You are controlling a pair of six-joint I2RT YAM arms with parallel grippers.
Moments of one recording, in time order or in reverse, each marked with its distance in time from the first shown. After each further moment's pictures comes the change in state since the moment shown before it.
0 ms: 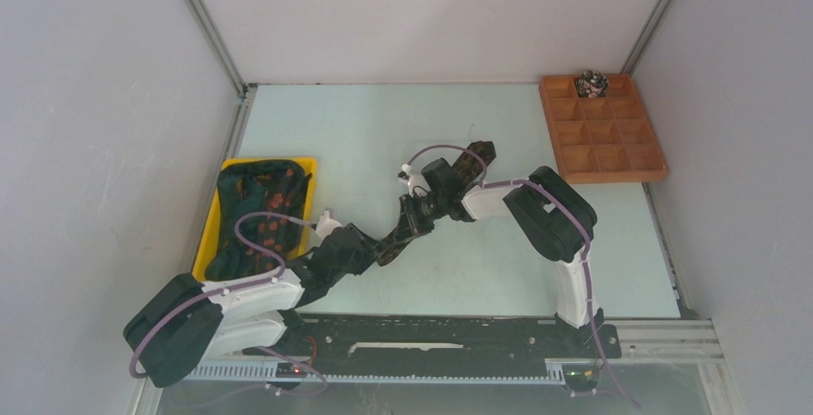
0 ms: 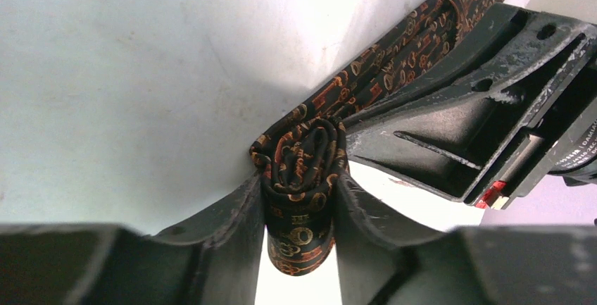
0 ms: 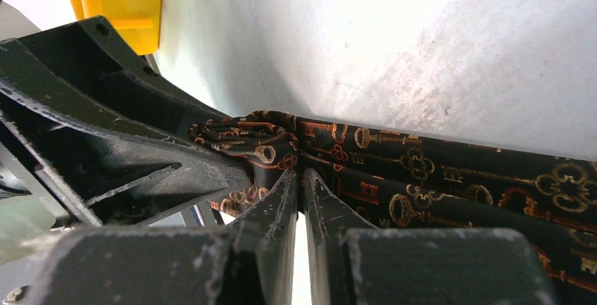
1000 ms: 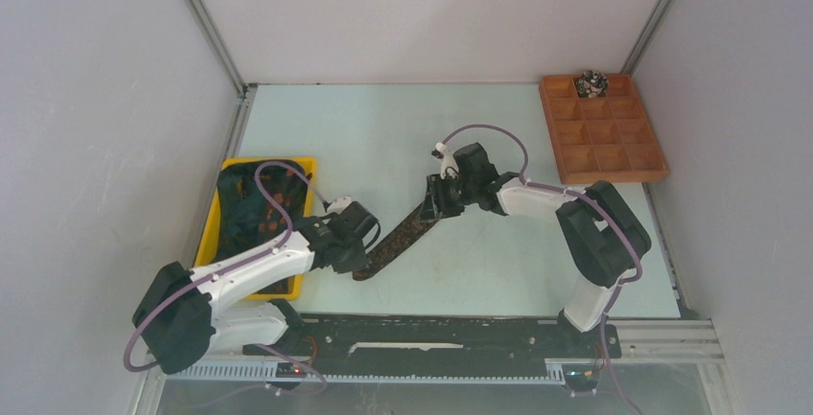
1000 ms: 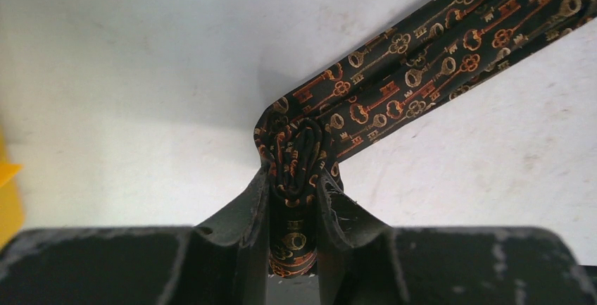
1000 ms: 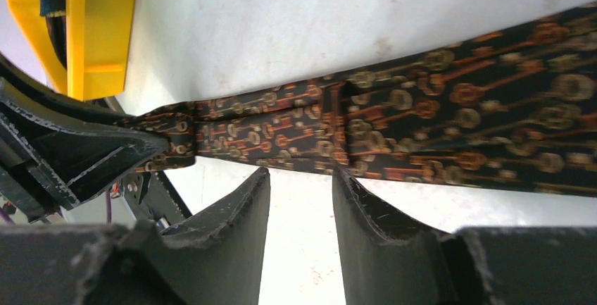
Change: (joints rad) left arm -0.020 0.055 0.433 -0.872 0.002 0.342; right arm -0.110 -0.293 -0.106 -0.161 0.225 -0.090
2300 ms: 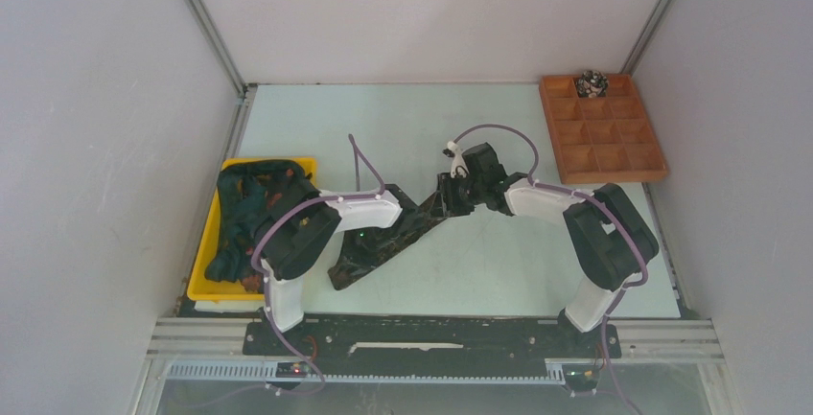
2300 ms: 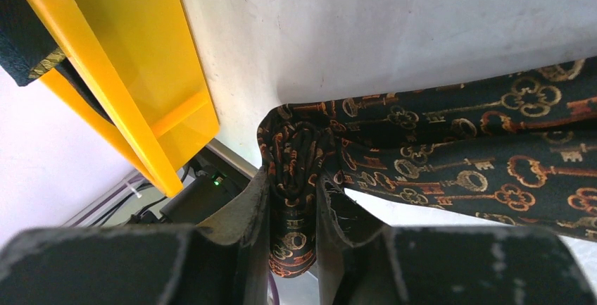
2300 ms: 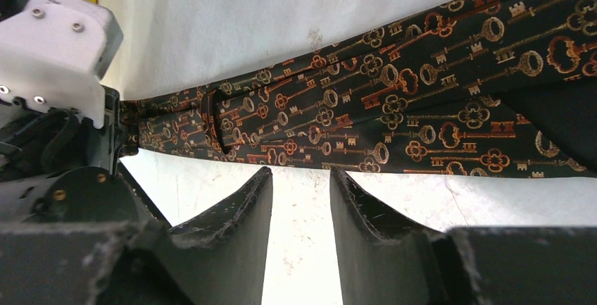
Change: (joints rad) left arm -0.069 0.762 0.486 -0.620 -0.192 0.015; right arm -0.054 -0.039 -0.045 -0.026 0.070 0.000
